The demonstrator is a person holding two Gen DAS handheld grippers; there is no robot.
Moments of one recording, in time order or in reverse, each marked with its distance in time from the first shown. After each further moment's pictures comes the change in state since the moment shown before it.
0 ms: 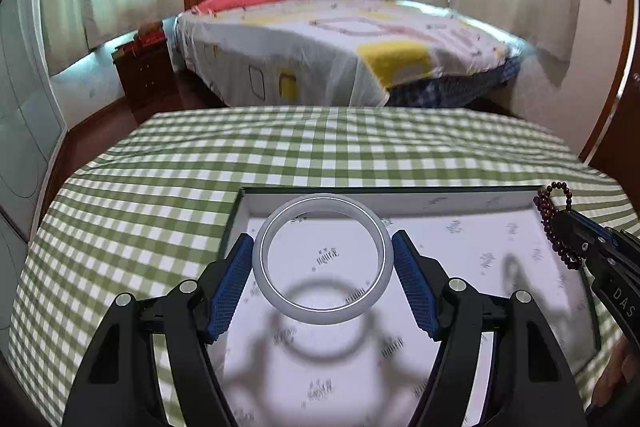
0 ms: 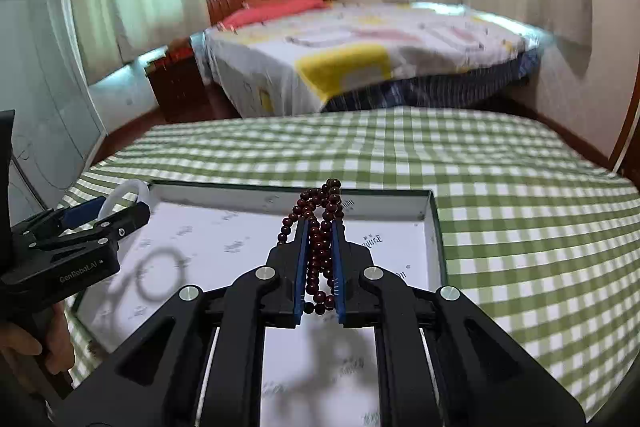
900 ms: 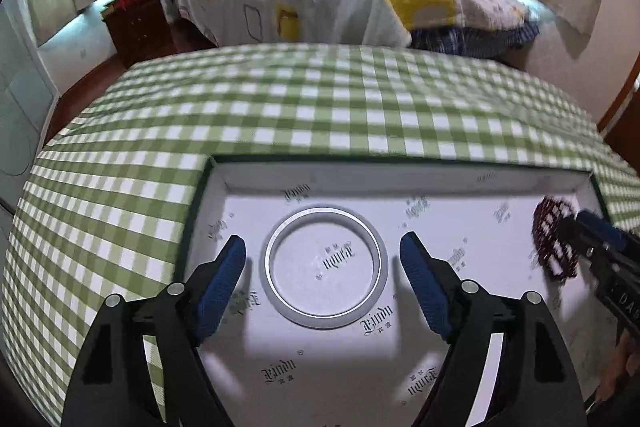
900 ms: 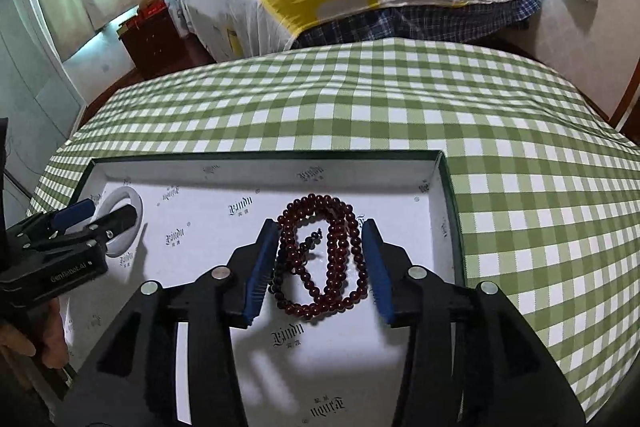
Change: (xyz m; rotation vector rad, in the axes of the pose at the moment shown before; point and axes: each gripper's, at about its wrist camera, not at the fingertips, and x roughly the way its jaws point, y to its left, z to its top) left arm 0.050 0.010 0.001 -0.041 0.159 -0.005; right arm 0.049 -0.018 0.006 0.038 0.151 -0.043
